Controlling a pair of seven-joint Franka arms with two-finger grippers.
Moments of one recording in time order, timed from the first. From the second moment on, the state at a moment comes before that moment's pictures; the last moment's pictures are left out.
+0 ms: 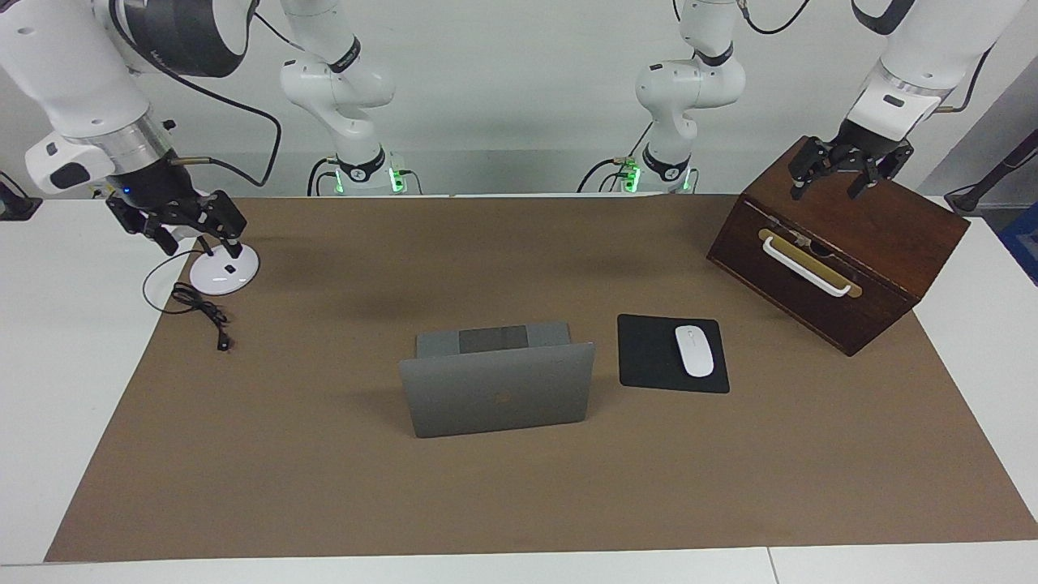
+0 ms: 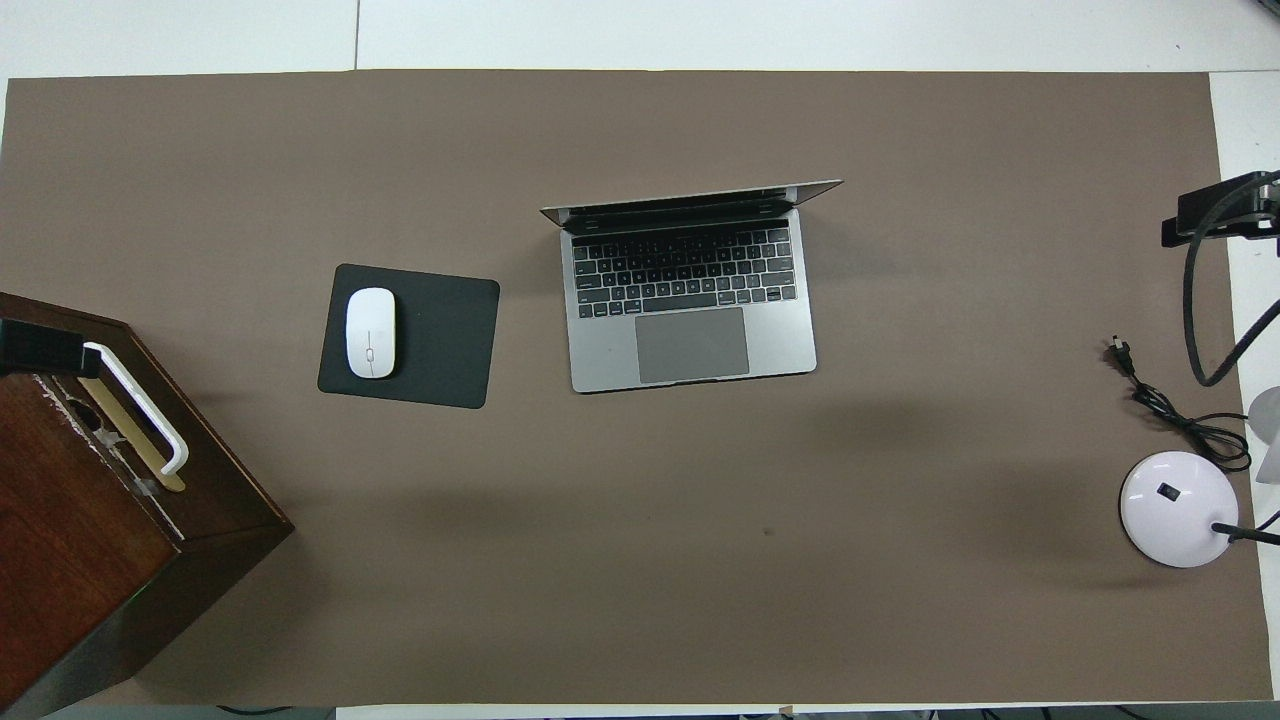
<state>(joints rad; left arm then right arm) 0.01 -0.12 0.01 -1.68 -0.01 1.54 0.08 -0.02 0.09 -0.09 -1.48 0.04 1.63 0.00</state>
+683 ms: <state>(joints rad) 0.01 -0.12 0.01 -1.68 -0.01 1.54 0.08 -0.02 0.11 -0.08 -1.48 0.04 1.69 0.00</state>
